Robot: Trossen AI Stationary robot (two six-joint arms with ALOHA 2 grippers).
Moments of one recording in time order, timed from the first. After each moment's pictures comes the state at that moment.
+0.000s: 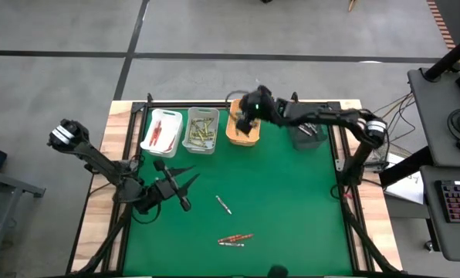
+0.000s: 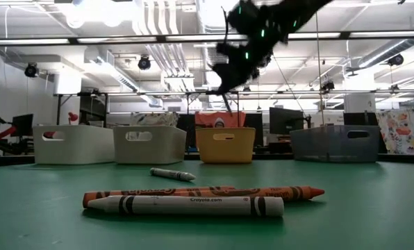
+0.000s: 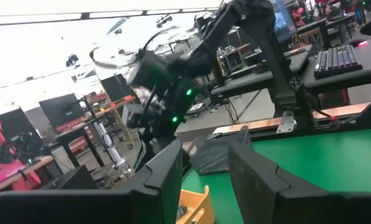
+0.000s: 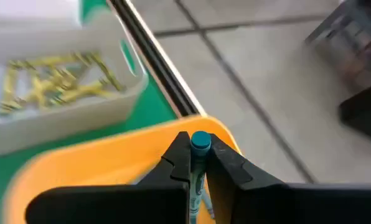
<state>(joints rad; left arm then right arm) -0.66 1.28 0.55 1.06 -1.19 0.66 -0.38 1.72 1.30 -0.18 0.32 -0.16</state>
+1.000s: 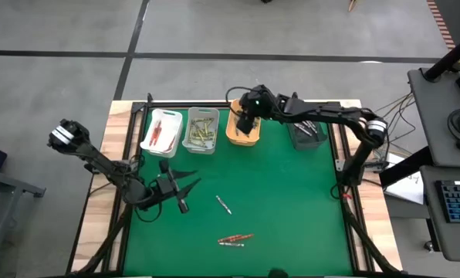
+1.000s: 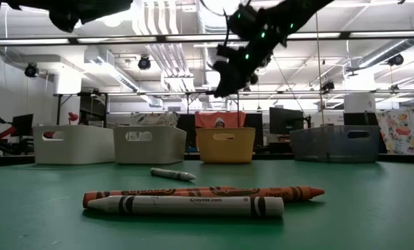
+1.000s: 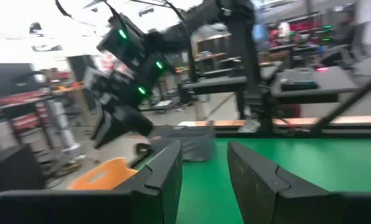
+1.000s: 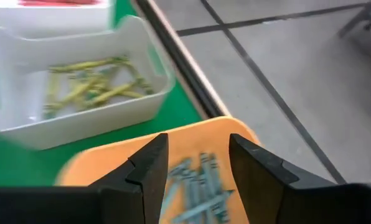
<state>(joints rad) -0.64 1.26 0.41 1.05 -1.10 0.32 -0.44 1.74 1.35 -0.24 0.18 -0.13</state>
